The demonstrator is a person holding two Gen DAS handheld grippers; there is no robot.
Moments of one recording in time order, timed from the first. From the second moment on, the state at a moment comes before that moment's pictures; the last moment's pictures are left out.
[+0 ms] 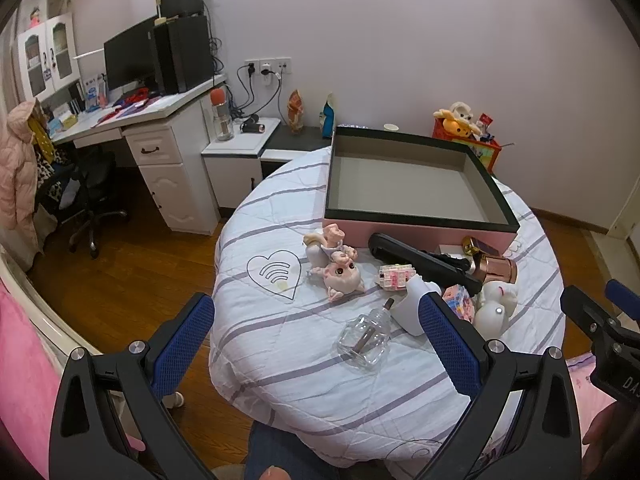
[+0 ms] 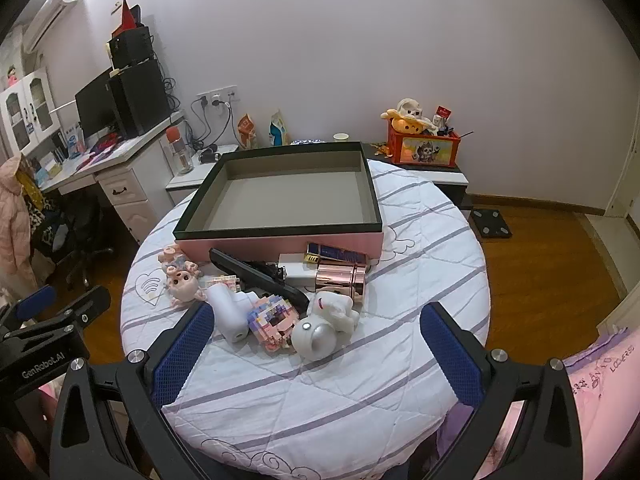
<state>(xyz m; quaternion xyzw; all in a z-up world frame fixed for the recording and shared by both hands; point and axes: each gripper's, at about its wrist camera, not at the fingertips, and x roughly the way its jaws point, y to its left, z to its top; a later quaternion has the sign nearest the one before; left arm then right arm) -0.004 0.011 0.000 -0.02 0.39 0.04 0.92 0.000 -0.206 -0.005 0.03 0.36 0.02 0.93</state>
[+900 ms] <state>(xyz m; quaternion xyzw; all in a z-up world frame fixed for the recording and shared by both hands) 0.004 0.013 -0.007 -0.03 0.39 0.02 0.92 0.008 -0.208 -0.007 0.03 0.37 0.02 0.93</state>
